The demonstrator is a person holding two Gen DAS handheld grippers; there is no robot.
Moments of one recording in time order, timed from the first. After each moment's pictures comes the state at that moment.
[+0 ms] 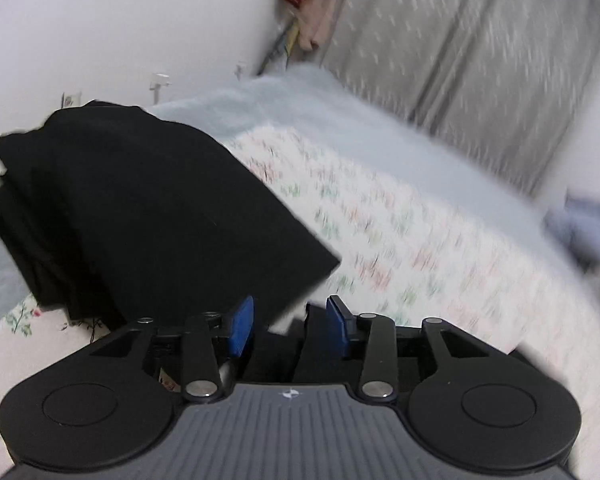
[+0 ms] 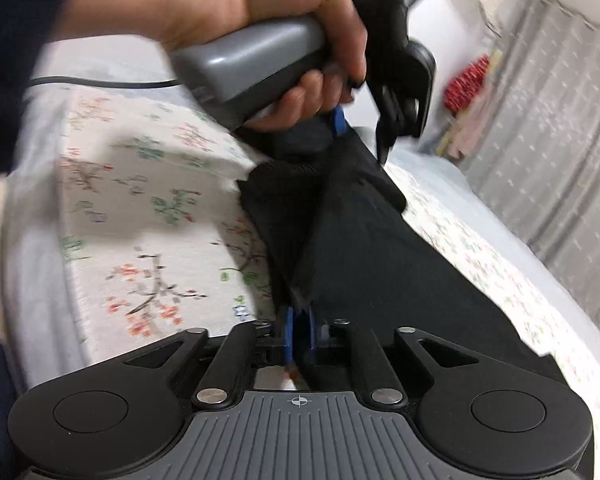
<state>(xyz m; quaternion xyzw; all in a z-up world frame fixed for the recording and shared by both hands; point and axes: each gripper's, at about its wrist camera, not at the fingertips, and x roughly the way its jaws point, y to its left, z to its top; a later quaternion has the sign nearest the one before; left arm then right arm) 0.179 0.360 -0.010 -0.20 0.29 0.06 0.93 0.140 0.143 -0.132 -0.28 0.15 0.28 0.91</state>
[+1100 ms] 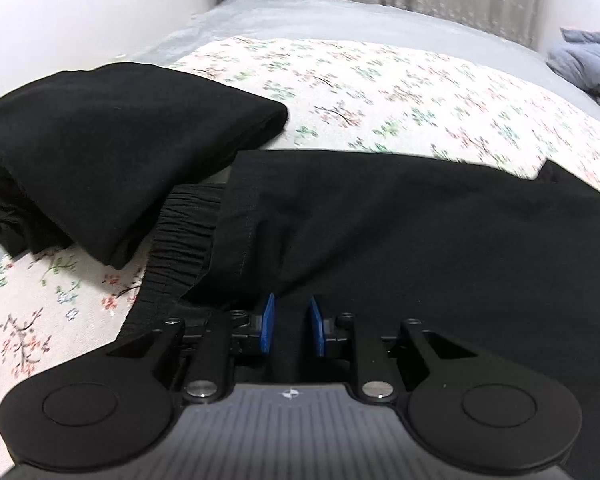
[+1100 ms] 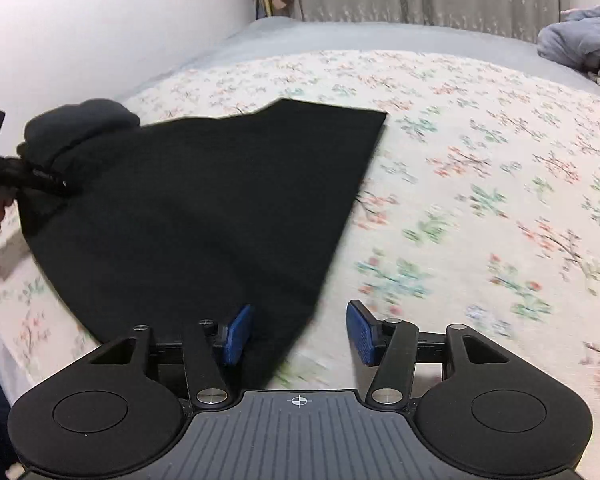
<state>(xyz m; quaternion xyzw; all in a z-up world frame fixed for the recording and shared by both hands) 0.188 0.266 -0.062 -0.01 0.42 0.07 0.90 0.156 -0.201 -0.107 0.05 0.38 0.14 0.91</state>
